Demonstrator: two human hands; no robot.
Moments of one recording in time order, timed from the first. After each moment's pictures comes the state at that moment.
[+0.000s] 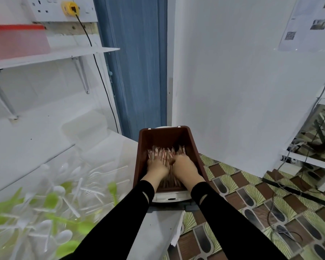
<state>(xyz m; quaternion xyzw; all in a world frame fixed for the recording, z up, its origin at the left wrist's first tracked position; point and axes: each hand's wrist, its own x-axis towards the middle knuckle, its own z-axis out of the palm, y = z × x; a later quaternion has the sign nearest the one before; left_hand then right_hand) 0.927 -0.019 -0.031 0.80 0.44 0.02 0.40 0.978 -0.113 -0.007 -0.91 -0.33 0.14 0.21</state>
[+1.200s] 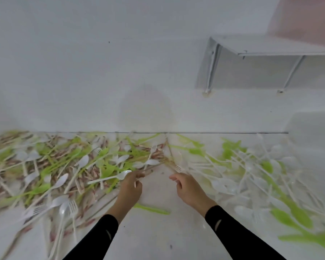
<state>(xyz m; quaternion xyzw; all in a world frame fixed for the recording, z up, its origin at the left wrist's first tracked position) 0.205 -0.002 -0.080 0.55 0.72 0.33 0.27 0.423 0.039 -0.078 -0.52 -0.77 0.31 0.19</state>
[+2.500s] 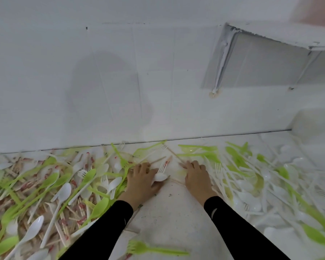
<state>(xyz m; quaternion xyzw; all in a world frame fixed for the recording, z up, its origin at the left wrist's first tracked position) 0.176 0.135 -0.099 0.77 0.63 0.03 0.07 0.388 0.155 -0.114 -0.69 -0.72 0.05 0.07</state>
